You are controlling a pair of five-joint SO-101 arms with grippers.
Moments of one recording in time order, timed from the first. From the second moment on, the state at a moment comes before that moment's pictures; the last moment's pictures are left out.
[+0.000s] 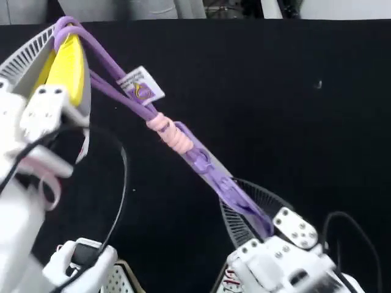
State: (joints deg) left arm 5.9 -41.9 -29.2 71.2 4.1; right arm -32.2 -104.0 35.0 79.8 24.3
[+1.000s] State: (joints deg) left arm -12.7 -41.5 3.4 44.0 3.5; right arm -32.2 -103.9 26.8 81.7 23.3
